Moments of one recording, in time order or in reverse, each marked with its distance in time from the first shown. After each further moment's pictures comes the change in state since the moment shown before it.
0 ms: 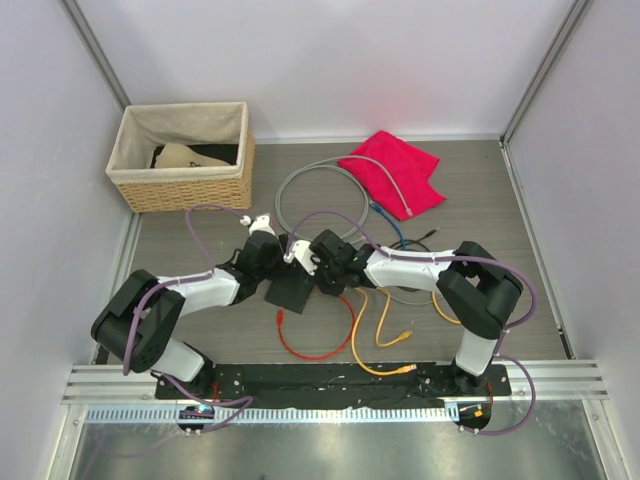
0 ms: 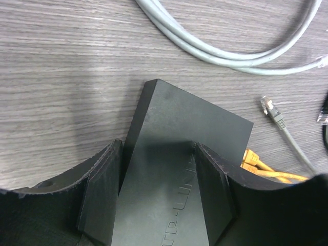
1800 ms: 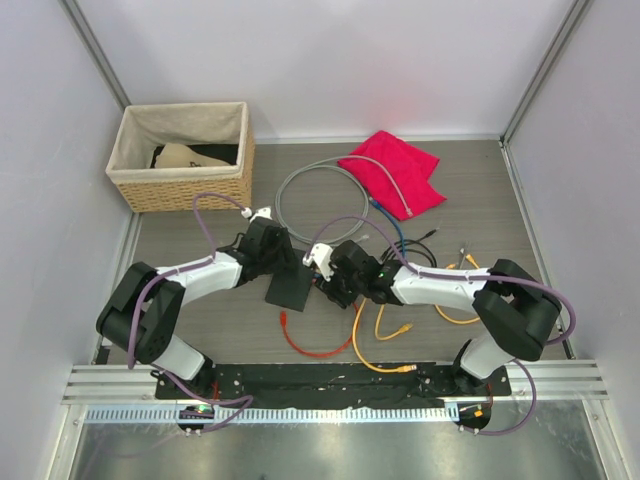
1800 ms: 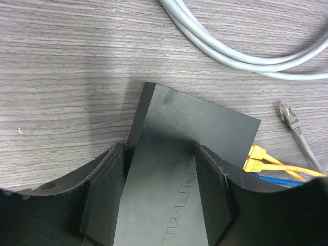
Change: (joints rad) left arm 0.045 0.047 0.162 -0.273 0.001 0.026; right arm -0.003 -0.216 -0.232 0.137 0.024 0.095
